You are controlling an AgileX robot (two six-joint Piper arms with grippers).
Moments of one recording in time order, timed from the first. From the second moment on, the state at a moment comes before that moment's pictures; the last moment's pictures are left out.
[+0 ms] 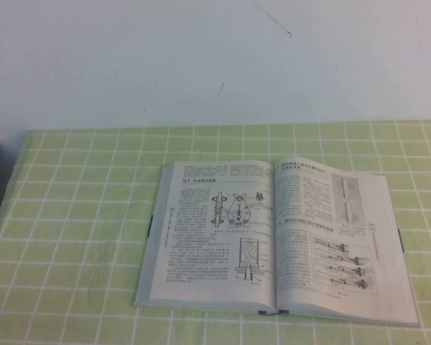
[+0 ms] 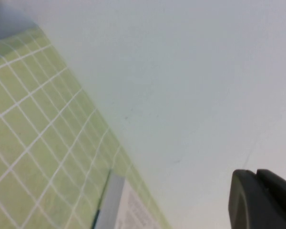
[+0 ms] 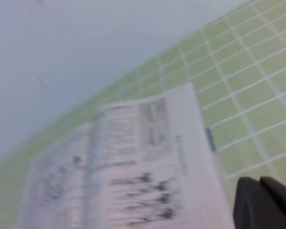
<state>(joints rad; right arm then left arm) -0.12 0.04 0.03 0.61 0.39 -0.03 0.07 -0.01 0.02 -1.14 0.18 0.03</state>
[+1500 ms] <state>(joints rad) -0.12 0.78 -0.51 0.81 0.61 -0.98 0.06 1.16 -0.90 -0.96 0.65 0.99</state>
